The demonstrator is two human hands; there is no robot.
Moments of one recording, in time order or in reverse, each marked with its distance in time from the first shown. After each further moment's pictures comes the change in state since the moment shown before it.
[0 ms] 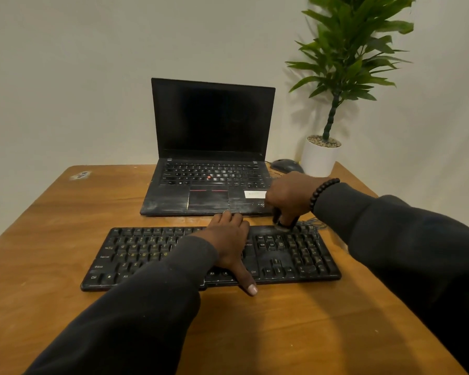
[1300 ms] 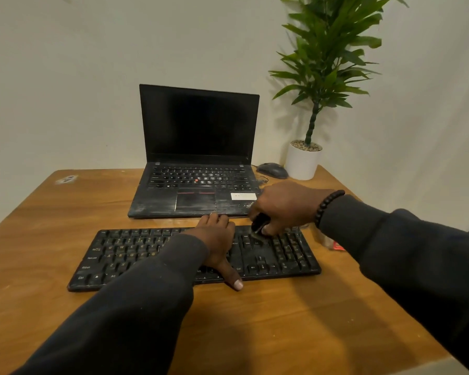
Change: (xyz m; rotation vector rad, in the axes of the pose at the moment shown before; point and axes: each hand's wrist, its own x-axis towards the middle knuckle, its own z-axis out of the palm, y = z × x) left_hand 0.001 0.003 0.002 0.037 -0.032 -0.041; right_hand -0.055 -0.024 -0.009 0.101 0.097 -0.101
